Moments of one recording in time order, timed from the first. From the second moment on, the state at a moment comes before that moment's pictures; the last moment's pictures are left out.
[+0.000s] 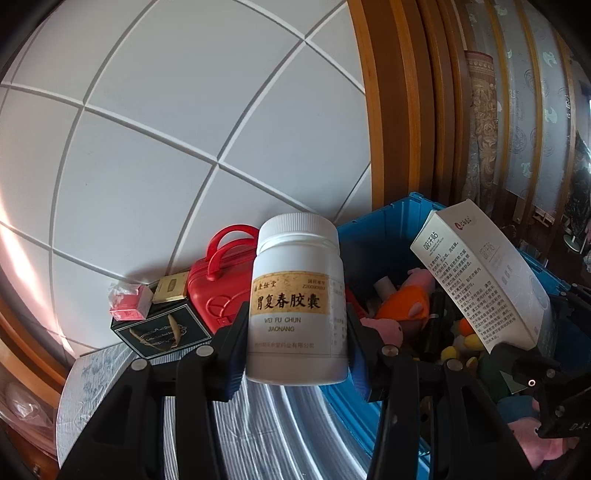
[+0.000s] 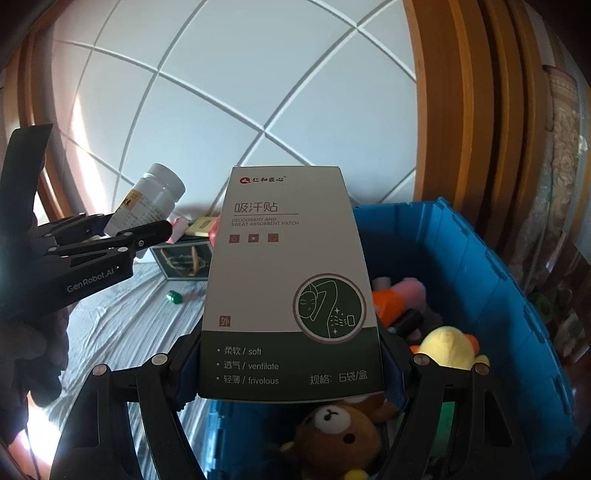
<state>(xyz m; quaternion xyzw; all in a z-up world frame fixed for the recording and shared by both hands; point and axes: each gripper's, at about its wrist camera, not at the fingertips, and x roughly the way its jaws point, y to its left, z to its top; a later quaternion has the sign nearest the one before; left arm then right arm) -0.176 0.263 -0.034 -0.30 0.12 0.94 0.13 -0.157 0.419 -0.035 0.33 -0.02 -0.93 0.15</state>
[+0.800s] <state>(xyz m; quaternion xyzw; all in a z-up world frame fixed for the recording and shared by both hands) -0.198 0.397 -0.048 -0.31 0.15 0.91 0.21 -0.209 0.535 -0.052 0.35 -0.03 -0.93 0.07</state>
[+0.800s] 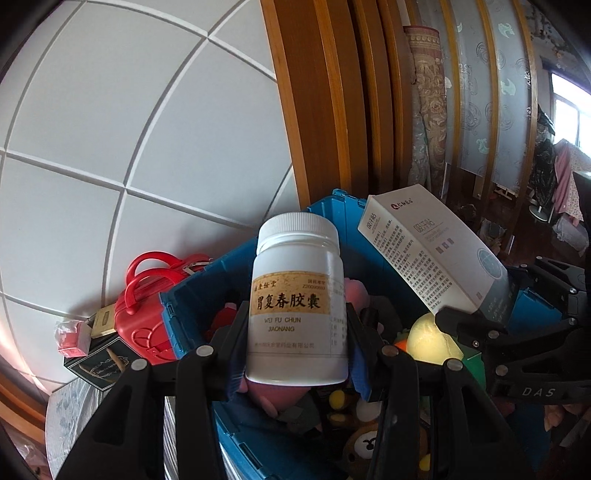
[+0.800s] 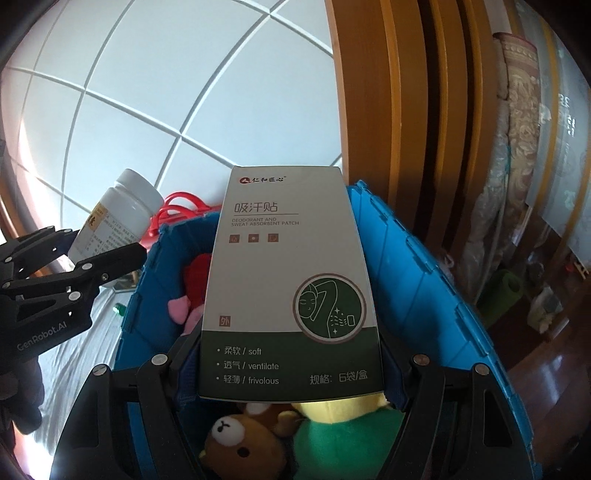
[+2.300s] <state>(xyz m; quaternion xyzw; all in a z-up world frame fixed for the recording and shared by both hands) -0.097 0.213 -0.025 -0.33 0.02 0.94 0.06 -0.111 0.414 -0.009 0.37 -0.03 -0.92 0.16</state>
